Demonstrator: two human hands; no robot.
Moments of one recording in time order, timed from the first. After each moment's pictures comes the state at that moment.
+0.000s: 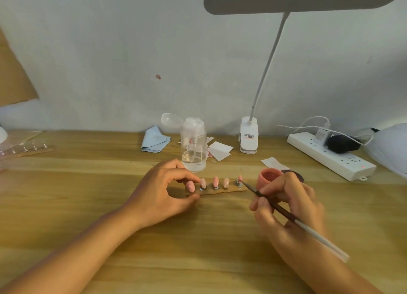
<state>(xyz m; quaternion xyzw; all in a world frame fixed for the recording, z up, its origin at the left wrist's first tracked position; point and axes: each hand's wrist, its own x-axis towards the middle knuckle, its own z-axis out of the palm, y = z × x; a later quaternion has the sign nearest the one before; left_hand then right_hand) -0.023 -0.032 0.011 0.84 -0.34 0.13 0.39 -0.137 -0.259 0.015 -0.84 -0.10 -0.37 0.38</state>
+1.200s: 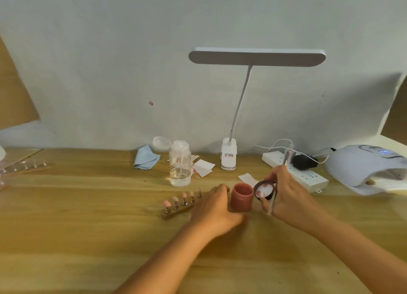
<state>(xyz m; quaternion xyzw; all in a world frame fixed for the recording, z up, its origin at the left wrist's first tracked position) -0.062 -0.165 0.019 0.93 -0.23 0.00 0.29 -0.114 -0.354 0.044 -0.96 -0.03 -0.23 0.18</state>
